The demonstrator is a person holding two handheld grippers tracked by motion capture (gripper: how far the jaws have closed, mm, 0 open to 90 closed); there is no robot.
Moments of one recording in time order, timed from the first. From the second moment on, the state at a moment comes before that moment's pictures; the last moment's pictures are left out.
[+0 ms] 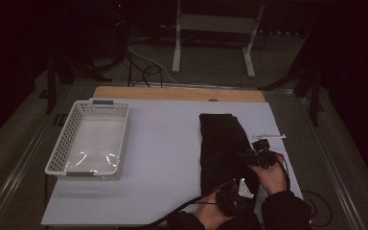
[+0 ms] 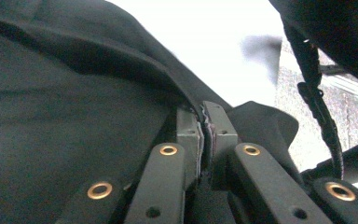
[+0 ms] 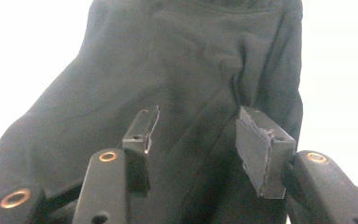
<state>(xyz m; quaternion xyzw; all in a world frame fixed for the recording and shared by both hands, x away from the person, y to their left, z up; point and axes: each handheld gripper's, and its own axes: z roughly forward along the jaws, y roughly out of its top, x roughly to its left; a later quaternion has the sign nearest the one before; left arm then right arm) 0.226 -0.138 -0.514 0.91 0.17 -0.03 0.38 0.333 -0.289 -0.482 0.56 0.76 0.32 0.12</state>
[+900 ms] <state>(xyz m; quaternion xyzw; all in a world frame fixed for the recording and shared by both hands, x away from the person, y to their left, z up) 0.231 -0.144 -0.515 0.91 0.19 -0.01 0.38 0.332 -0.305 -0.481 0.57 0.75 0.31 0.13</state>
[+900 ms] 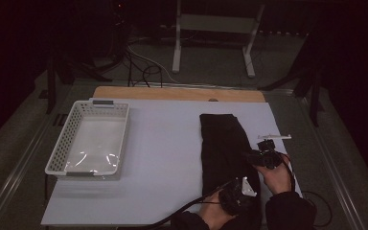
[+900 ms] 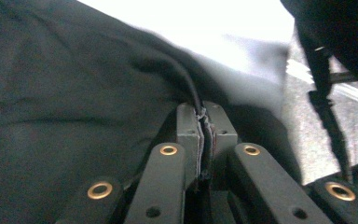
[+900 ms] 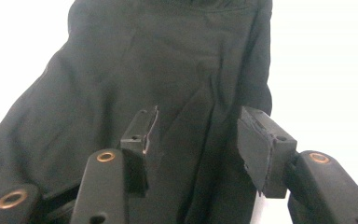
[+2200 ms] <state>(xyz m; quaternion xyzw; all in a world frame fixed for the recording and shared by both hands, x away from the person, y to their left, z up) 0.222 -0.159 -0.492 0.88 0.18 -0.03 0.43 0.336 -0.311 -0.497 0.57 0.77 0.27 0.12</state>
